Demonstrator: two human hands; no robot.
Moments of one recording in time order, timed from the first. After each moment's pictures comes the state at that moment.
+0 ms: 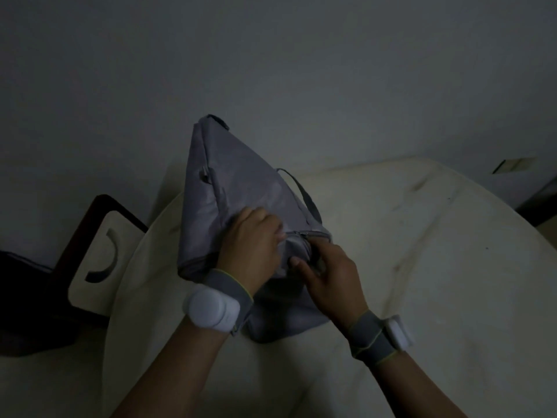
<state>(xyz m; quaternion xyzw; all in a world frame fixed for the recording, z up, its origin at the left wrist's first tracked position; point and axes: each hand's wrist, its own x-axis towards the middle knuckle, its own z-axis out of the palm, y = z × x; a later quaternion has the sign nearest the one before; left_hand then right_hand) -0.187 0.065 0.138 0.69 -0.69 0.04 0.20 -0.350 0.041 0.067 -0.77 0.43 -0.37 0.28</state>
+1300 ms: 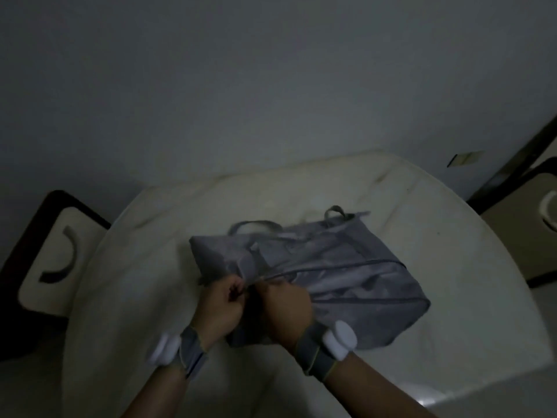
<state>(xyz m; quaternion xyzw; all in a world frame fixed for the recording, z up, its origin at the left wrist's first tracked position) -0.212 0.144 0.031 0.75 -0.48 -0.34 0.30 -0.352 0.103 0.050 -0.88 0.45 -0.05 0.17</state>
